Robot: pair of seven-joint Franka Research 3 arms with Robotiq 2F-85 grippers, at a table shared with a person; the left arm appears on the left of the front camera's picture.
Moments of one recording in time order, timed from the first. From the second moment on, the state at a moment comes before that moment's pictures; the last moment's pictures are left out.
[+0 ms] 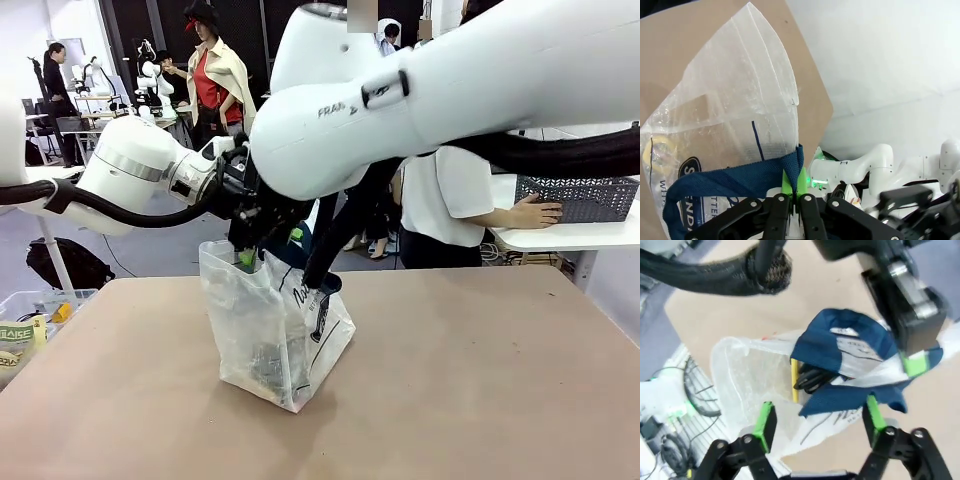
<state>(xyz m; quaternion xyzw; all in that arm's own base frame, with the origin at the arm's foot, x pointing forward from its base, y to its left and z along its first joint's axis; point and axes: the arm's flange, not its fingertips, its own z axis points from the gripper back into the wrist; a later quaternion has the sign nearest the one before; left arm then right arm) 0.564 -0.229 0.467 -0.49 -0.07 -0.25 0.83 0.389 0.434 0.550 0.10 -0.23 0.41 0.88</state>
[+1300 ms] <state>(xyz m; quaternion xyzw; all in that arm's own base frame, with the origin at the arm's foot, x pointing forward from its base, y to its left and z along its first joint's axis) 0.549 -0.244 0.480 -0.44 -0.09 -0.28 0.85 0.472 -0.058 0.608 -0.07 -0.25 -0.11 0.96</state>
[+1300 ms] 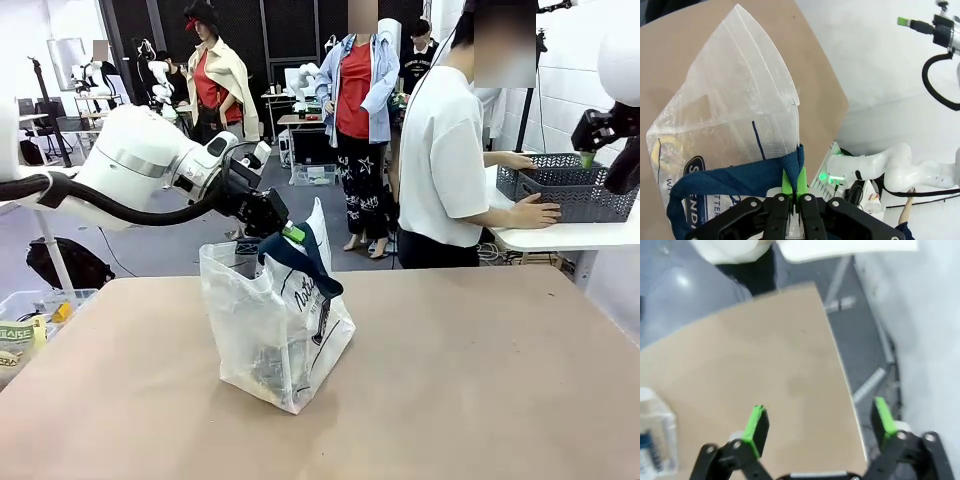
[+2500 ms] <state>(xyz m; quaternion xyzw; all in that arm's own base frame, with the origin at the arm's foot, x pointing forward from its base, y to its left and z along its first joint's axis) 0.550 -0.151 0.587 -0.22 -0.29 -0.22 0.90 0.489 -0.102 0.583 -0.03 -0.21 -0.18 0.96</state>
